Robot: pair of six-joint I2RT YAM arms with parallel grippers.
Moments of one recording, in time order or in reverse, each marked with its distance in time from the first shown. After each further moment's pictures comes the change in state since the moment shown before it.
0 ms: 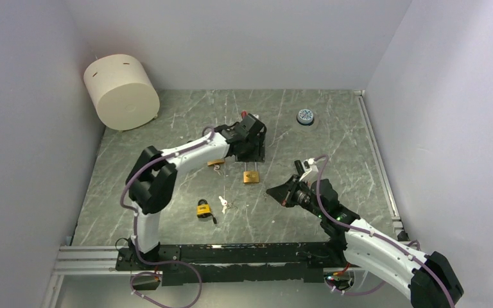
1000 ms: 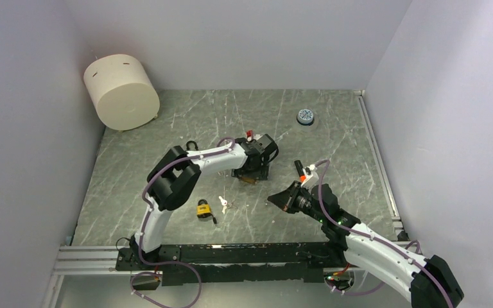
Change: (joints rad) left arm -0.099 0.114 0.013 -0.159 -0.224 -0.098; right arm 0.000 -0.044 -0.071 -0.034 -0.024 0.114
